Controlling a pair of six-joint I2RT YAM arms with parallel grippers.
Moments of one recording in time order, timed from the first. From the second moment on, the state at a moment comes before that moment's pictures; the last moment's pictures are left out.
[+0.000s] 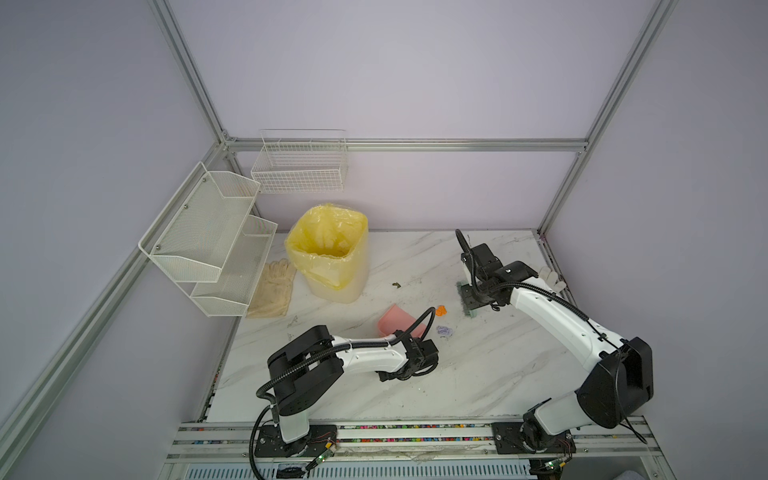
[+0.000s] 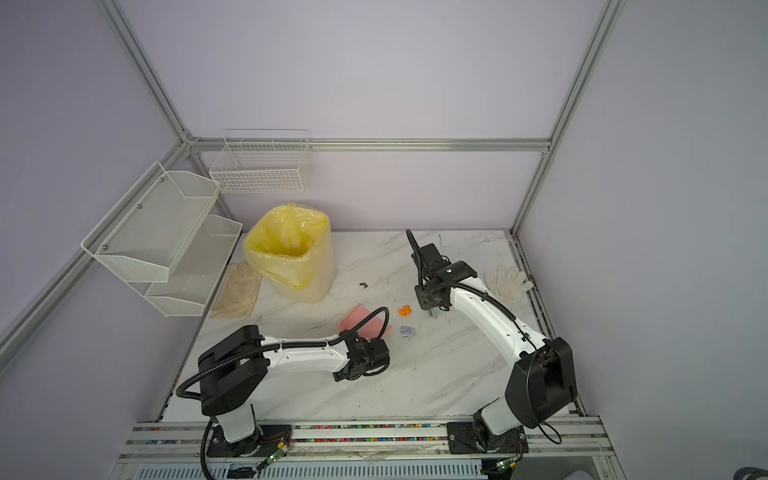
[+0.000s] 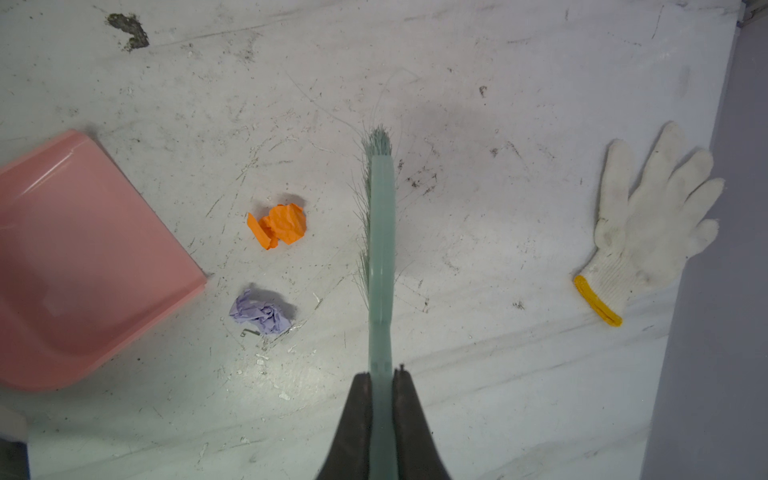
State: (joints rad) left arm -1.11 1.80 1.10 -1.03 -0.68 -0.03; right arm 0.49 1.50 1.32 -0.97 0.23 0.15
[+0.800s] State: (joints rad) left arm -1.17 1.74 1.10 -1.09 -0.61 0.01; right arm 0.55 1.50 1.35 -1.02 0.21 0.26
